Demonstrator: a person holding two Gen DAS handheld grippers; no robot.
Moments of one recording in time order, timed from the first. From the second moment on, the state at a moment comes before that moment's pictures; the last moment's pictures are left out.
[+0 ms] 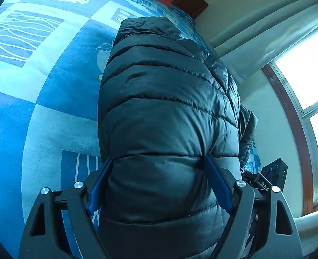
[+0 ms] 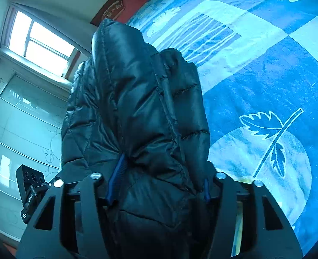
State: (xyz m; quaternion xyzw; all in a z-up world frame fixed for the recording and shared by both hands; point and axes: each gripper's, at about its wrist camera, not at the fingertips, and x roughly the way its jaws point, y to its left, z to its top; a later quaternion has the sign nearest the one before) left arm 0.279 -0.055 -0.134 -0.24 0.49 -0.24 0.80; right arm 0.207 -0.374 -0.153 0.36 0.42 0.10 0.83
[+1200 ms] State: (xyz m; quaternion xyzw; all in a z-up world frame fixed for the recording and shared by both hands) left arm 0.265 0.112 -0.121 -0.32 0.45 -0.19 0.81; right arm 0.243 -0.250 -0.130 0.34 0.43 0.18 0.82
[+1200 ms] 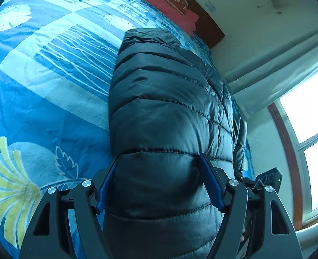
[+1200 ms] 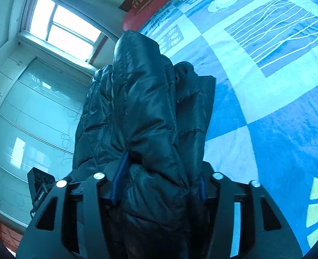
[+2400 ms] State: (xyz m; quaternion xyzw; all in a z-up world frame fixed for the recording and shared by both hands) left arm 0.369 0.129 -0.133 -0.39 0.43 -0.16 0.80; right arm 0.353 -0.258 -0.152 0.44 0.40 0.22 0.77
